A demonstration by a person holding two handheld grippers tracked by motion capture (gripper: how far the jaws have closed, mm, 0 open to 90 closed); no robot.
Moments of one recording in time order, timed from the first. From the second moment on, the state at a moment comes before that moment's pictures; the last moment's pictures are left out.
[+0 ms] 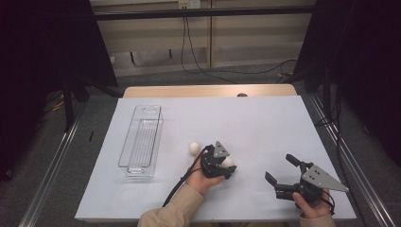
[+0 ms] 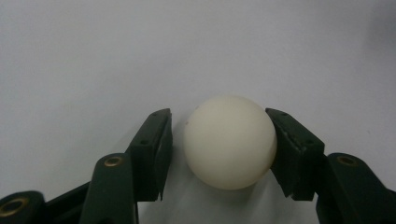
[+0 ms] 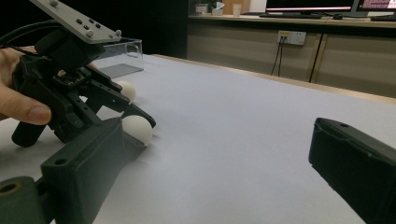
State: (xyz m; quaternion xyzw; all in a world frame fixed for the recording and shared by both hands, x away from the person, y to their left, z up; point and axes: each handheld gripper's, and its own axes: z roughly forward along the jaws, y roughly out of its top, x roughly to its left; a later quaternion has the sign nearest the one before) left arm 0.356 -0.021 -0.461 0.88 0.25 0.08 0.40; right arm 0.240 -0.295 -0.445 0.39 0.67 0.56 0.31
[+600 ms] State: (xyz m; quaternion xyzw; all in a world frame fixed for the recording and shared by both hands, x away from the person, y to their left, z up) left arm 0.358 -0.017 -0.458 0.88 0.26 0.07 0.40; right arm 0.239 -0.294 -0.444 0.39 0.67 0.56 0.31
